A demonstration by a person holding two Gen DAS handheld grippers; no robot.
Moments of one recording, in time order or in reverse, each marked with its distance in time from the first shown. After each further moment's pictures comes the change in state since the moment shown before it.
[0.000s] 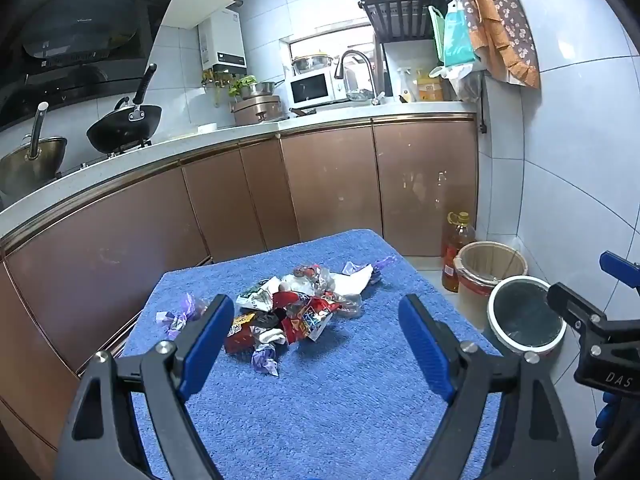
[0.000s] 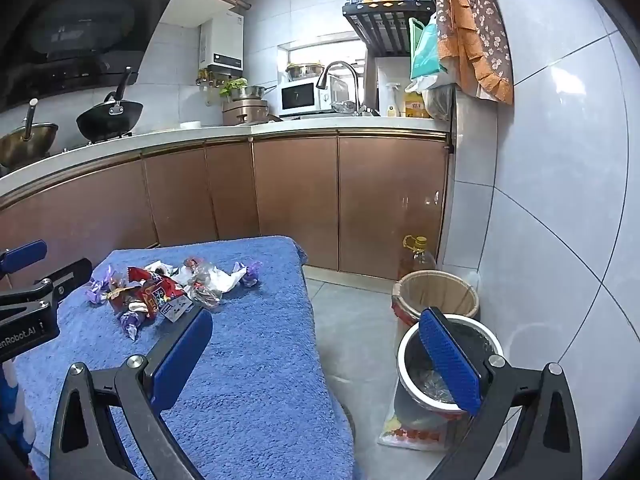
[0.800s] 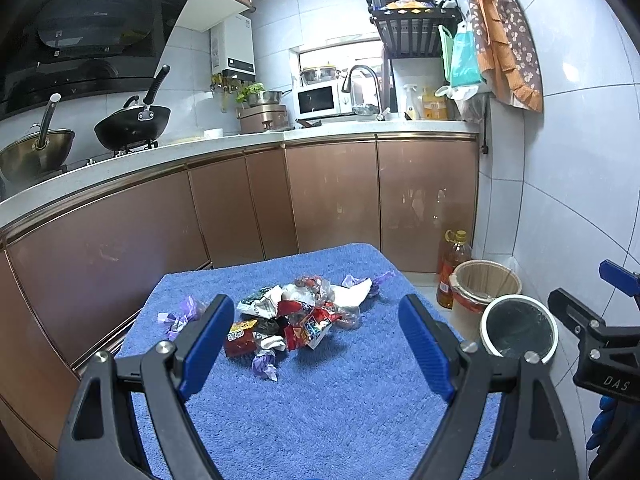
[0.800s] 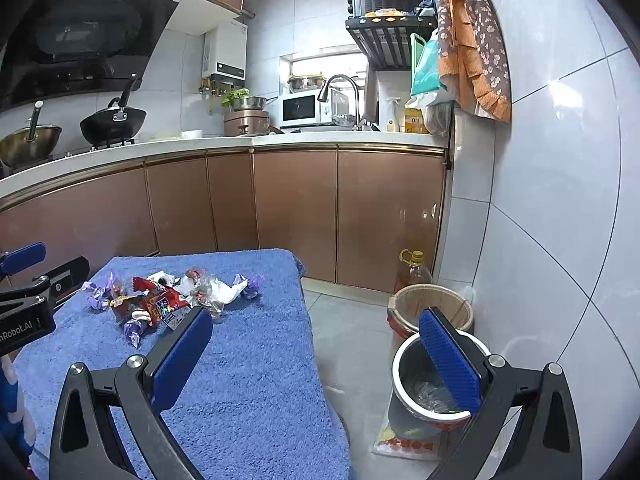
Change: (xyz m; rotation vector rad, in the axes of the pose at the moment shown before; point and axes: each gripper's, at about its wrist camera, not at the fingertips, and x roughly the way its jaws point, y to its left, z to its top) left arm -0.014 0.012 0.004 -0.059 -0.043 -0.013; right arm -0.015 0.003 0.010 -0.009 -0.039 -0.006
